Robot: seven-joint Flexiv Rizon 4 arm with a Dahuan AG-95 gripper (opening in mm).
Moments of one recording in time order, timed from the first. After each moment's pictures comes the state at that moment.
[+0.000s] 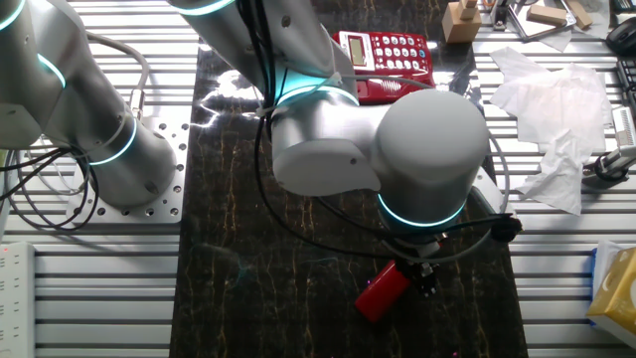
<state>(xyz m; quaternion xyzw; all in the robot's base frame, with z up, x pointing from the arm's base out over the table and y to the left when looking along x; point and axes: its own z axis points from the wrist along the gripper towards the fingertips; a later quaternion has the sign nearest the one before) 0.512 -0.192 0.029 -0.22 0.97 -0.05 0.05</state>
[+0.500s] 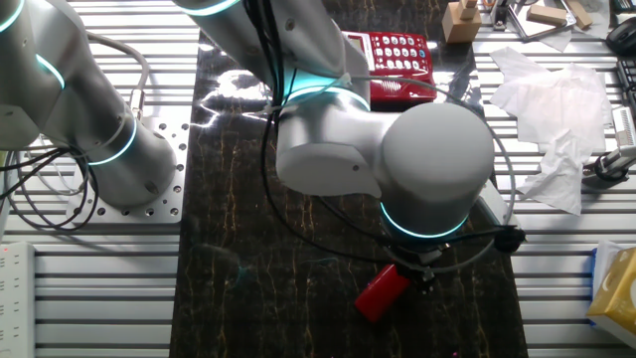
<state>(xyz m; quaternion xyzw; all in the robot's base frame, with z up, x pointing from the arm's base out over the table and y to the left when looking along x) 0.513 -0.191 0.029 -0.21 0.98 -0.03 0.05</state>
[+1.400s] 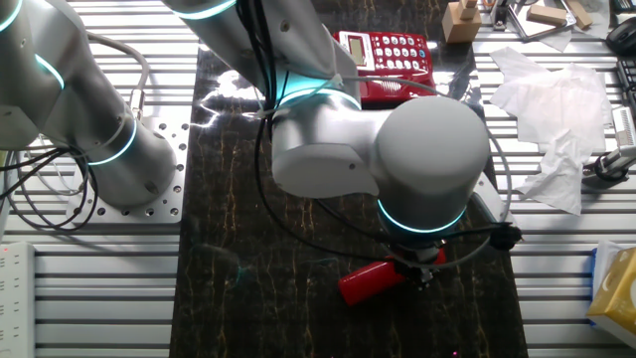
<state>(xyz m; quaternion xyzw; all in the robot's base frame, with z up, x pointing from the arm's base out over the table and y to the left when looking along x) 0.512 -0.193 0.032 -0.20 0.98 -0.04 0.05</state>
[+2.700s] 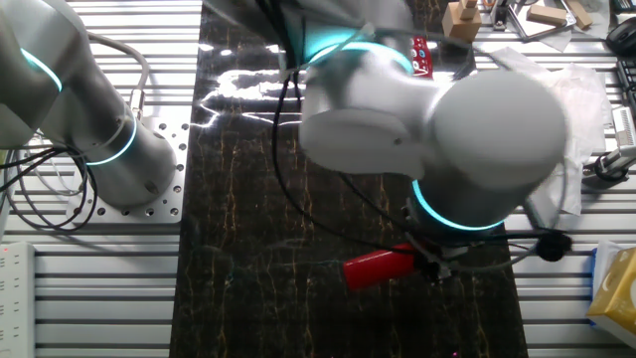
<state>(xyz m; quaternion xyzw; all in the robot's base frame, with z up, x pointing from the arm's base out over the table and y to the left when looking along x) 0.524 -0.189 0.101 -0.12 0.99 -0.01 0.02</state>
